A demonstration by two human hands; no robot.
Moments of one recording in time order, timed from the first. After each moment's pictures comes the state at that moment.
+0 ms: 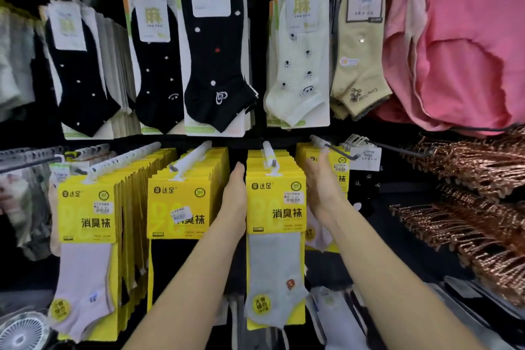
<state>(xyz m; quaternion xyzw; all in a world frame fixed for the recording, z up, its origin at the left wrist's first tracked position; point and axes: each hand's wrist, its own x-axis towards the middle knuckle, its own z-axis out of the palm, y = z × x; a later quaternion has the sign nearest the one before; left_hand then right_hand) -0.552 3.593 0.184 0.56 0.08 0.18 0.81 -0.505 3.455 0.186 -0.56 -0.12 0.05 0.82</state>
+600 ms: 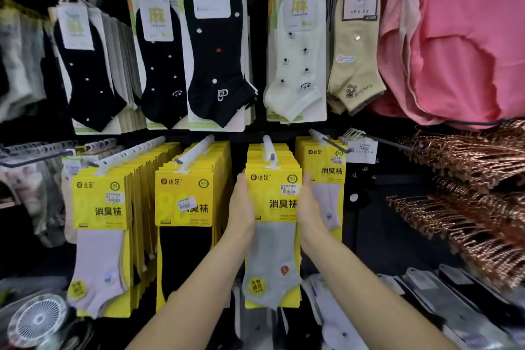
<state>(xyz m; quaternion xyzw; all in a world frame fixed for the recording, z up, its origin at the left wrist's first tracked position) -0.578 3.577 0.160 0.56 0.05 0.22 0.80 -0.550 3.476 0.153 -0.64 -0.05 0.02 0.77</state>
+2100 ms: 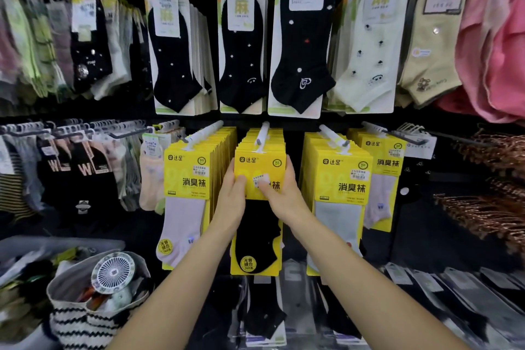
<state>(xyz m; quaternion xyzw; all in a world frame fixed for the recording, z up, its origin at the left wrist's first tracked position) -0.637 3.712 0.141 0.72 -0.01 0.32 0.62 -0.607 3.601 0.153 -0.74 -0.26 -0.05 0.62</state>
